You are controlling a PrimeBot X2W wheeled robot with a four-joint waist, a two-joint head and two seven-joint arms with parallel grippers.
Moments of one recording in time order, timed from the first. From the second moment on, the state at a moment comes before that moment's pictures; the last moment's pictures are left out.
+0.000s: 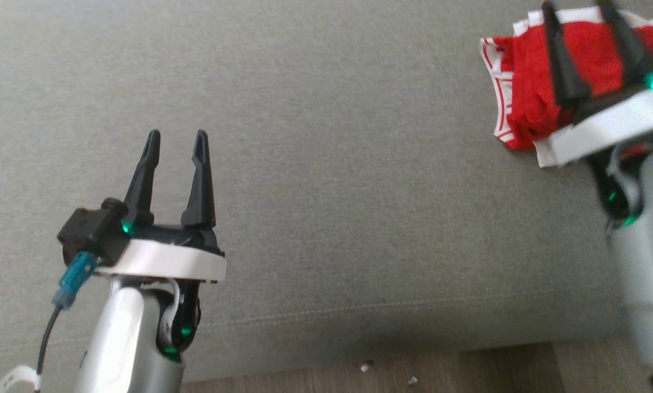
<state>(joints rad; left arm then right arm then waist) -0.22 0.04 -0.18 0.08 -0.28 -0.02 -0.26 -0.64 -0.34 0.27 0.36 0.29 0.12 -0.02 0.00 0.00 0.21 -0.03</state>
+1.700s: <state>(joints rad) -0.08 0.04 -0.17 0.11 -0.29 0.04 -0.26 -0.25 -0.07 0.13 0.33 0.08 0.12 -0.20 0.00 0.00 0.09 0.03</state>
